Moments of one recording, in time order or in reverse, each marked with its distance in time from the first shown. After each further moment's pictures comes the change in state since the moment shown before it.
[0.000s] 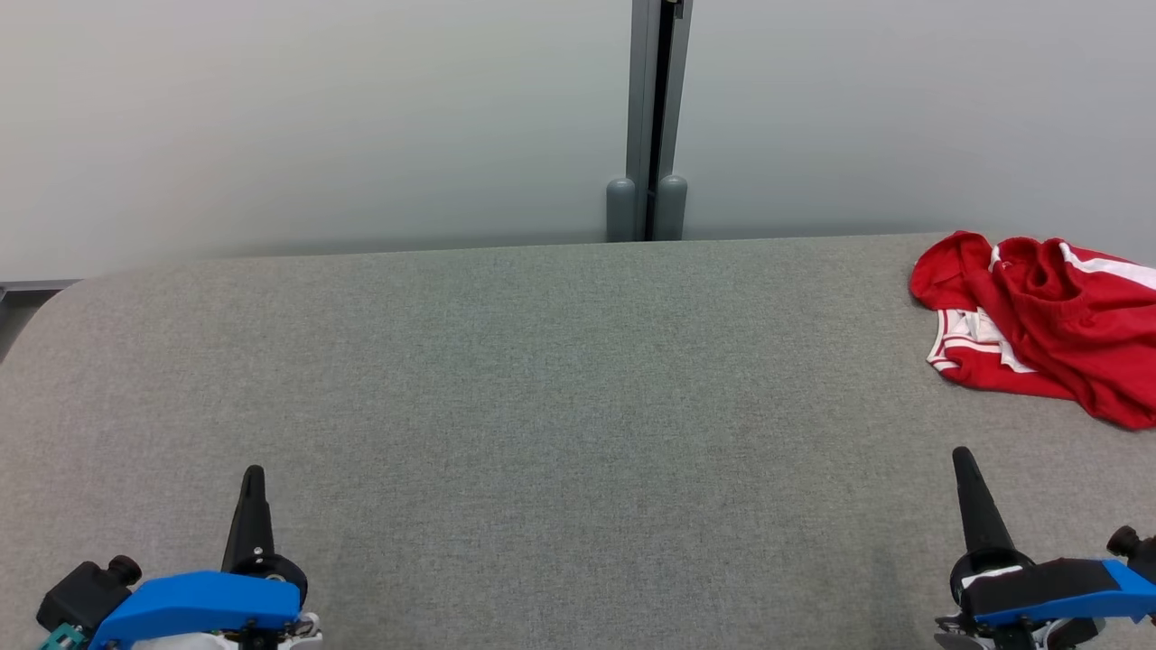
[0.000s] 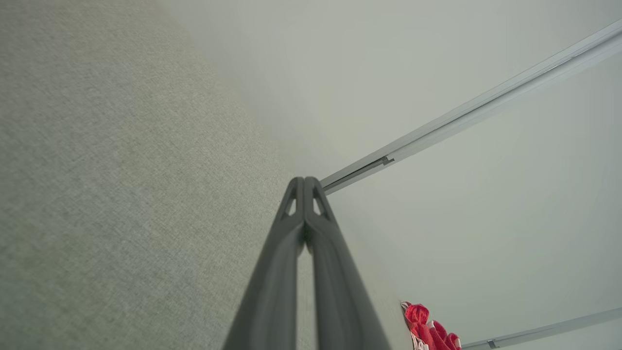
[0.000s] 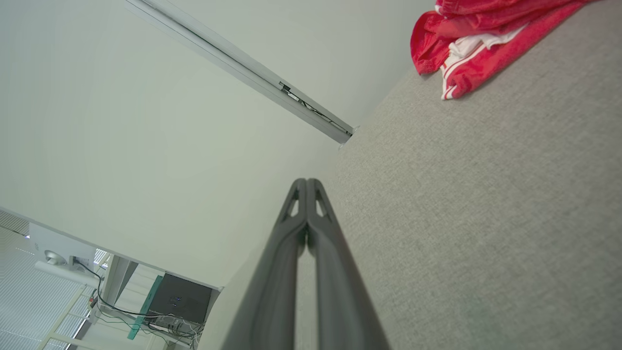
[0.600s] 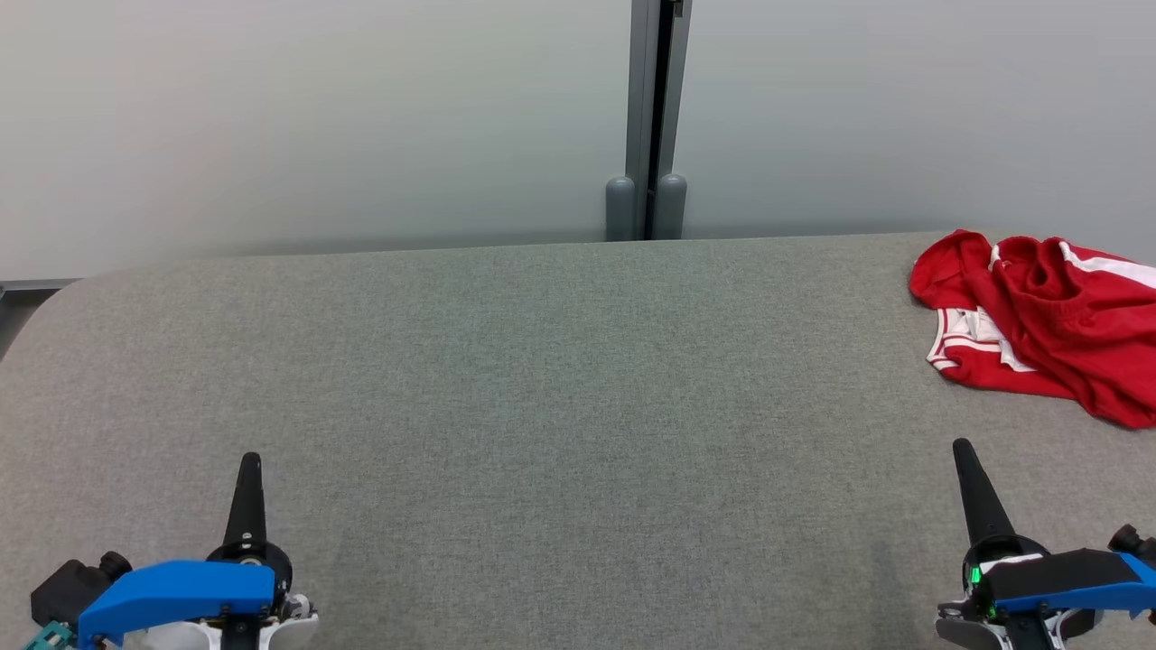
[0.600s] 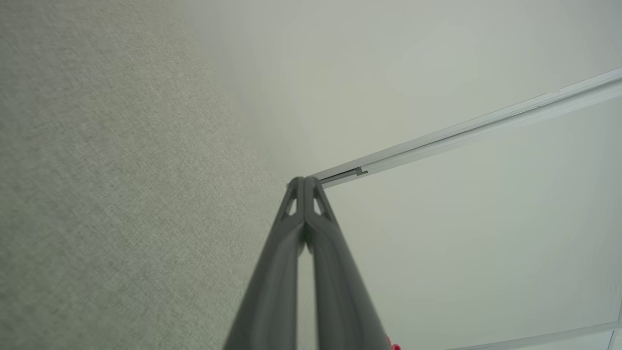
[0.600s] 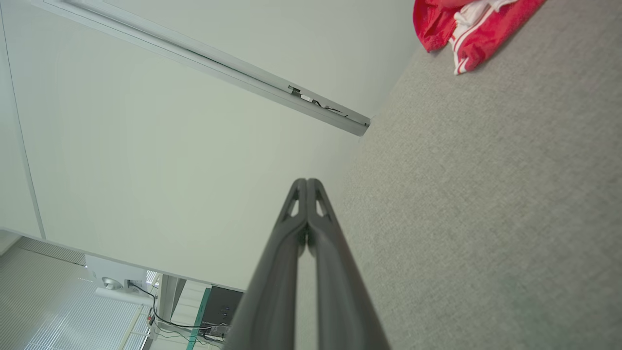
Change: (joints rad) left arm -0.021 -0.003 0.021 -0.007 -0.188 -0.005 0.045; right arm -0.022 -0.001 -0.008 0.009 0.189 0.000 0.044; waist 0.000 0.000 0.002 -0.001
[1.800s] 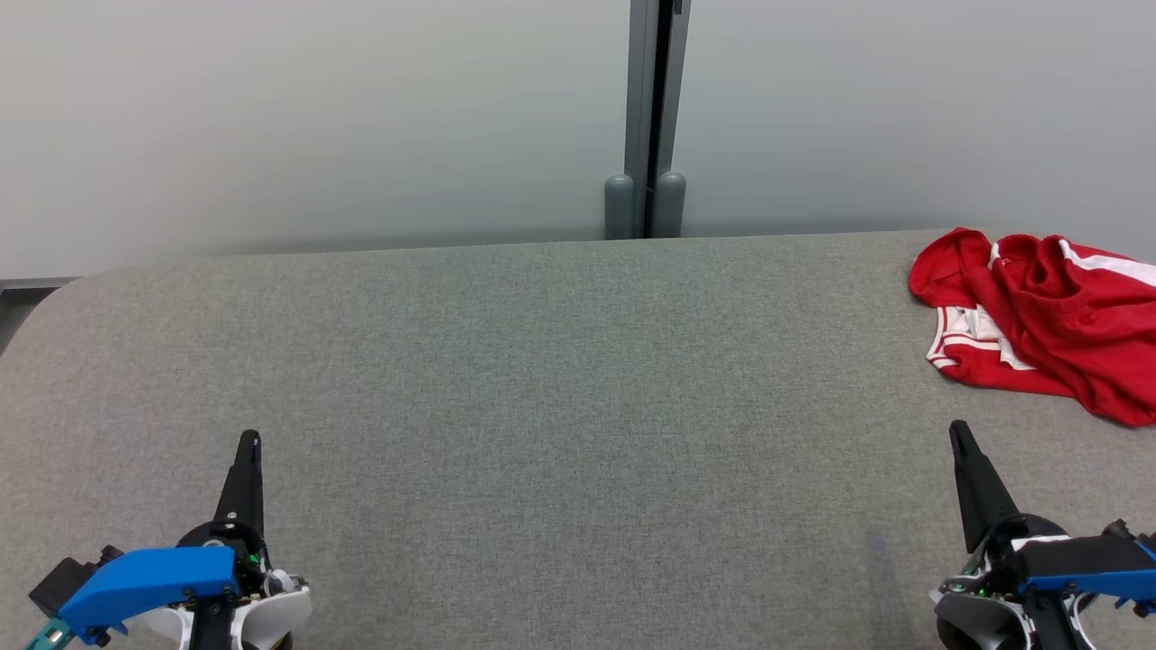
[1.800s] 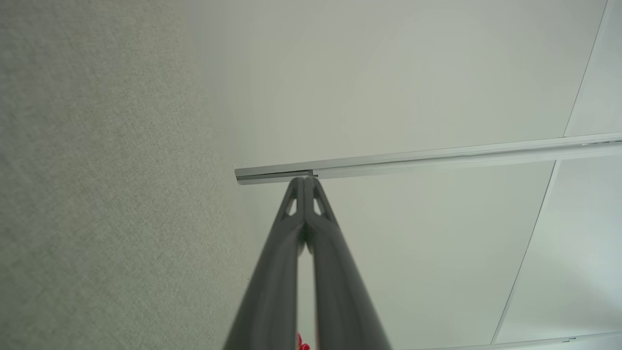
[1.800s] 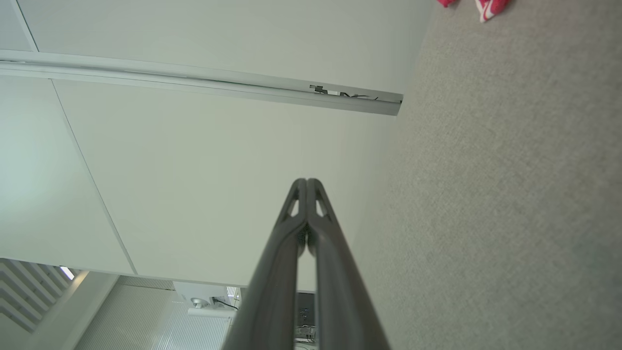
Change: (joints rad) left arm -0.034 -0.005 0.025 -0.011 -0.300 -0.009 0.078; right arm -0.037 -0.001 -0.010 0.016 0.301 0.000 0.070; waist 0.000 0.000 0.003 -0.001
